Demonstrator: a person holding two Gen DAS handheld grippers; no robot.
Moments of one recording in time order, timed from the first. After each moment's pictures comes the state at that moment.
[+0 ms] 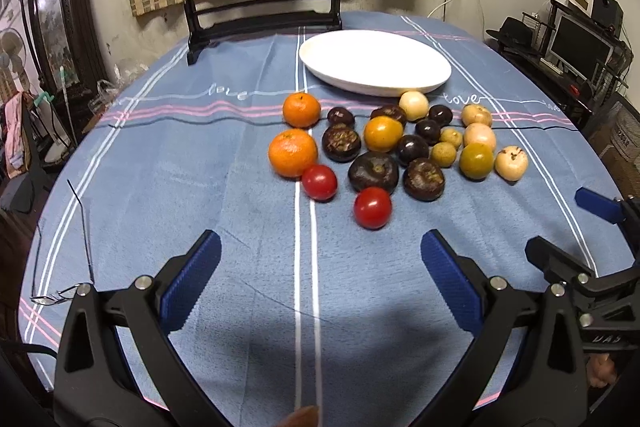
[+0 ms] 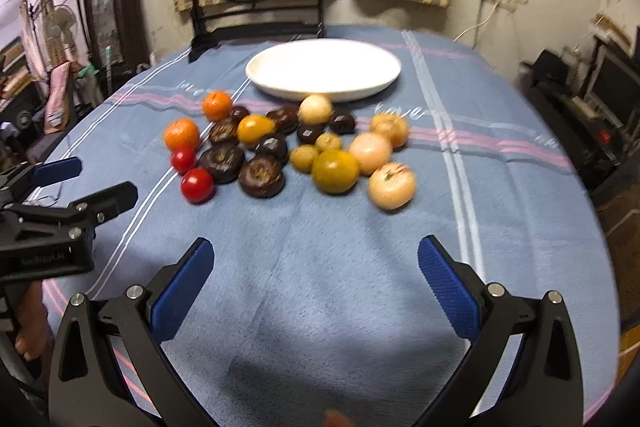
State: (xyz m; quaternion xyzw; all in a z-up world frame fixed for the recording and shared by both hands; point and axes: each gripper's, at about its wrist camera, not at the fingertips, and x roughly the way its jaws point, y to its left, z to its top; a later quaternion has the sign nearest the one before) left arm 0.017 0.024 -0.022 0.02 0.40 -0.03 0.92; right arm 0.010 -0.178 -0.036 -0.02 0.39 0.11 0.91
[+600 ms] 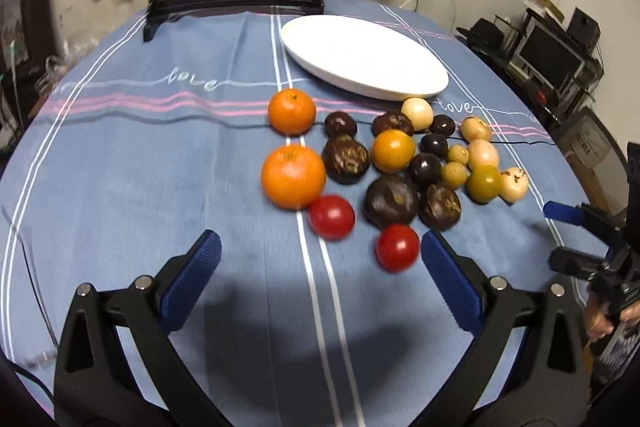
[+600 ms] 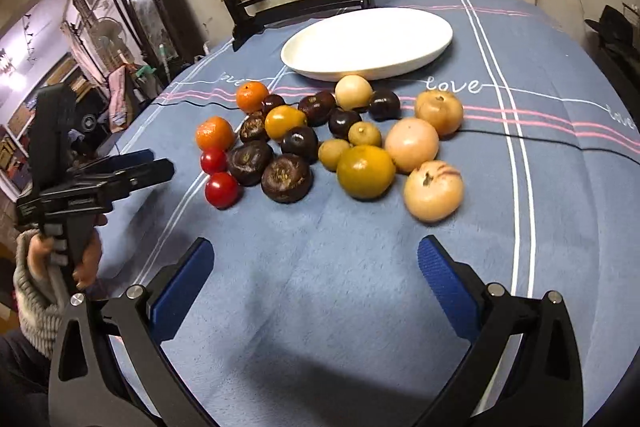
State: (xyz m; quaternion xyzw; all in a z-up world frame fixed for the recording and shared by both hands) left arm 0.088 0.063 -0.037 -0.03 0.43 -0.12 0.90; right arm 0.057 -0.206 -0.042 0.06 0.43 0.24 0.87
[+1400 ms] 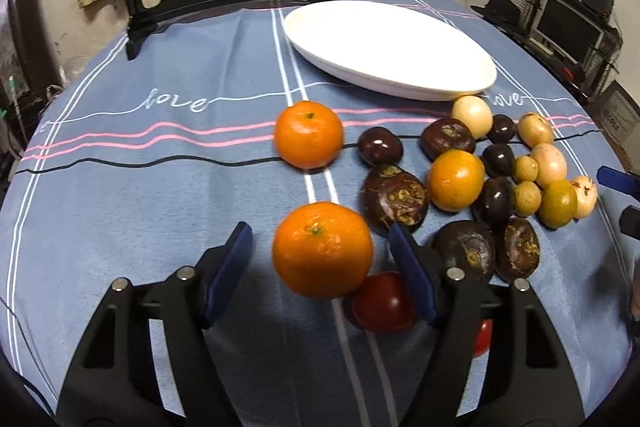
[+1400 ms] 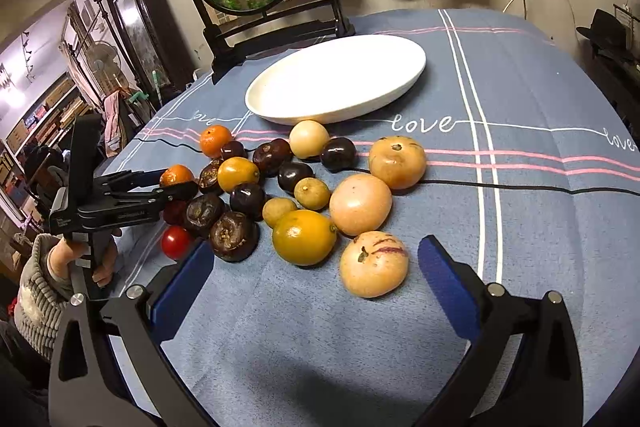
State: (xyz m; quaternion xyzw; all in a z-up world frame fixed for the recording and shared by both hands) left arm 0.154 0.053 -0.072 0.03 0.43 -0.11 0.90; right arm 0.099 -0.234 -0.049 0.07 0.40 0.22 0.89
